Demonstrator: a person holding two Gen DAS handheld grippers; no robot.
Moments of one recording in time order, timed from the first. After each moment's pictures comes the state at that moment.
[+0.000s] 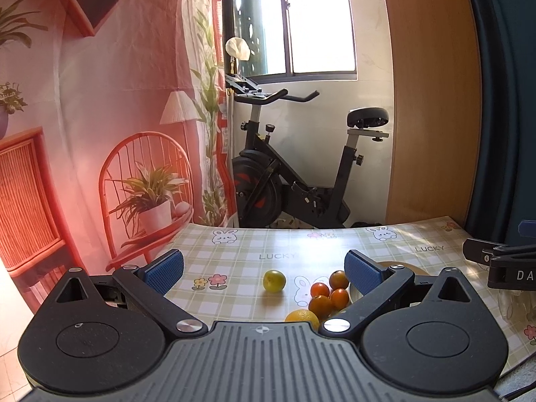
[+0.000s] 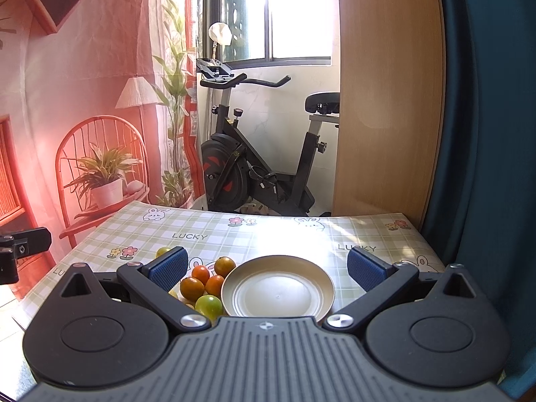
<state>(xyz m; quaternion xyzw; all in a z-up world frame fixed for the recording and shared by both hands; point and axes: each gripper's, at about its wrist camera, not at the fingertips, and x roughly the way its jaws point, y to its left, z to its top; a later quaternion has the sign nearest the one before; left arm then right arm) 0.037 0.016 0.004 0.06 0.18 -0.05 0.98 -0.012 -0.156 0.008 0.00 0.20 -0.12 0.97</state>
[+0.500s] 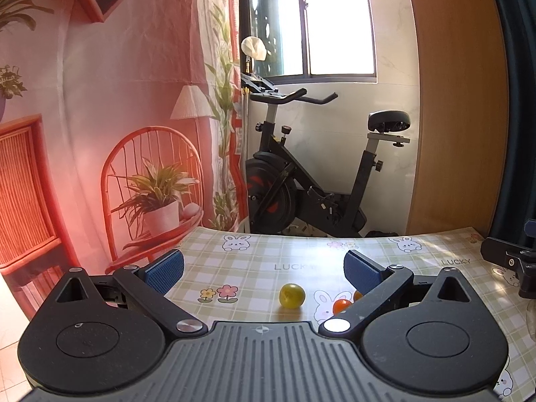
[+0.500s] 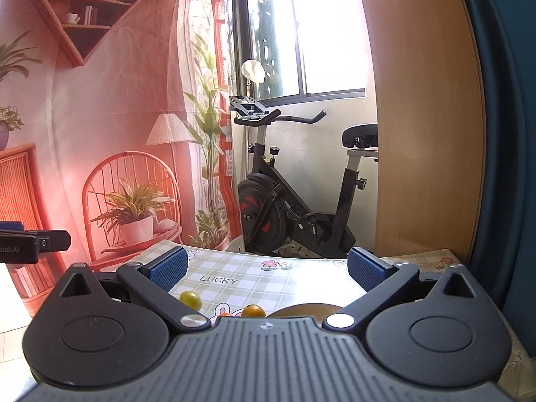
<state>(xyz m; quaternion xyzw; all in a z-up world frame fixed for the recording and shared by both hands) 0.086 0.020 -0.021 0.05 0.18 -0.03 0.98 0.027 -0.183 -0.008 0.01 0.12 -0.05 0.99</state>
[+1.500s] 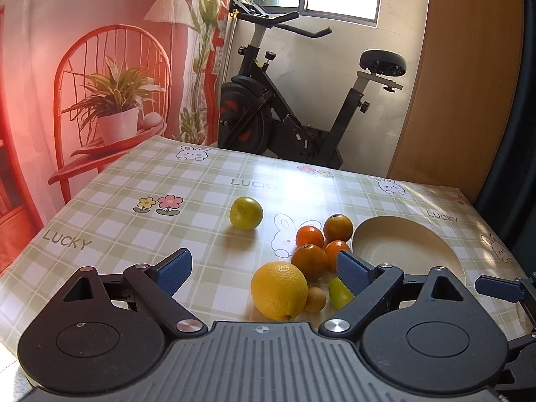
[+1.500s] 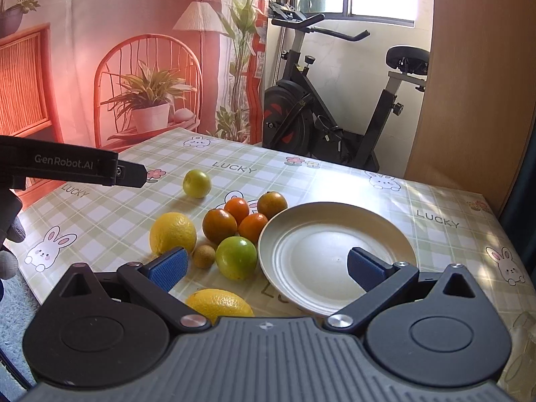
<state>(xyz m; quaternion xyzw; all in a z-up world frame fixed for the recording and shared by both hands) 0.131 0.013 -0.111 -0.02 0.29 -0.07 0.95 0.073 -0.162 -0.109 -0.06 0.28 -0.01 0.96</state>
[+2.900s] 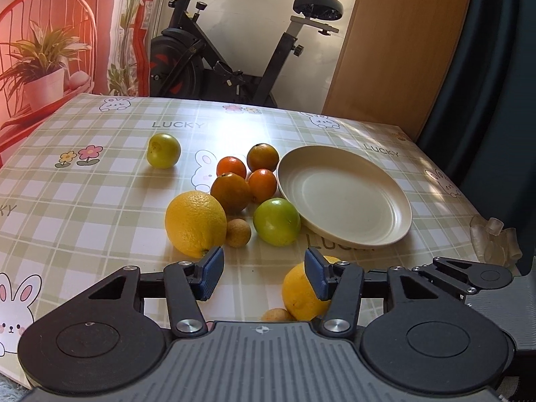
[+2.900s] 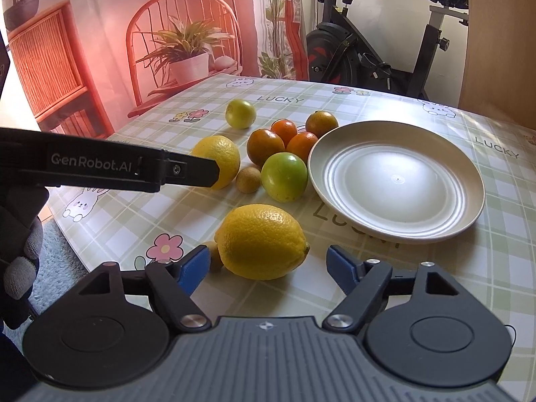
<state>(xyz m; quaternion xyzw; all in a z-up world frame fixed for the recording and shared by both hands) 0.130 -0.023 -0.154 -0.01 0.36 -0.20 0.91 0.073 -0.170 -0.155 0.00 0.37 0.08 0.93</state>
